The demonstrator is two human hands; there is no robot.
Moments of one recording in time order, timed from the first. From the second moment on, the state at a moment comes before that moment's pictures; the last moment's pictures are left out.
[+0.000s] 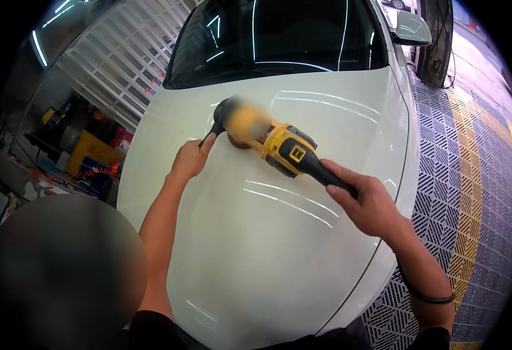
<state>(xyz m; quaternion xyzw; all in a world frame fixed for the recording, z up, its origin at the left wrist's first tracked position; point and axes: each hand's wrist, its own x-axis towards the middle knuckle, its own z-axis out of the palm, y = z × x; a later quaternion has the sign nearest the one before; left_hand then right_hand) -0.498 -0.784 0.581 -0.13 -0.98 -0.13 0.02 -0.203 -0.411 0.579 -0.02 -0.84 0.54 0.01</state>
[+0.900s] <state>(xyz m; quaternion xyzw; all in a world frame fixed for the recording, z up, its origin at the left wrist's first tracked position) -0.111 -1.101 0.470 0.16 -0.96 -0.22 0.03 -0.101 -0.570 0.517 0.27 -0.82 0.46 -0.18</state>
